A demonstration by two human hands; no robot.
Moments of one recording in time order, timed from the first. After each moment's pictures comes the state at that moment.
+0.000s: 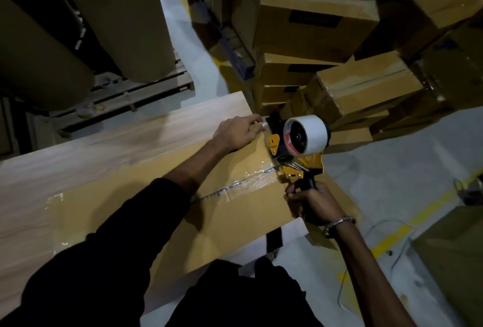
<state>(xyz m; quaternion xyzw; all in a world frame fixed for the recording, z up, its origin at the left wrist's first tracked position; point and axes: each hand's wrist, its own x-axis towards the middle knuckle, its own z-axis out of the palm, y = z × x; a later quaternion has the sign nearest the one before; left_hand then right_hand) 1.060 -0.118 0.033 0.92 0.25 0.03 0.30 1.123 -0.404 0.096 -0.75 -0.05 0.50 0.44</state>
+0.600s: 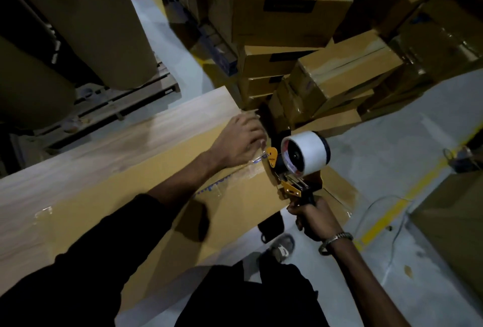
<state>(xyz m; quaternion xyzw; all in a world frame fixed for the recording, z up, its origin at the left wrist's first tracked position) 1.044 -0.166 0.038 0.98 0.01 0.11 0.17 1.085 -0.460 0.080 -0.78 0.00 0.45 0.42</state>
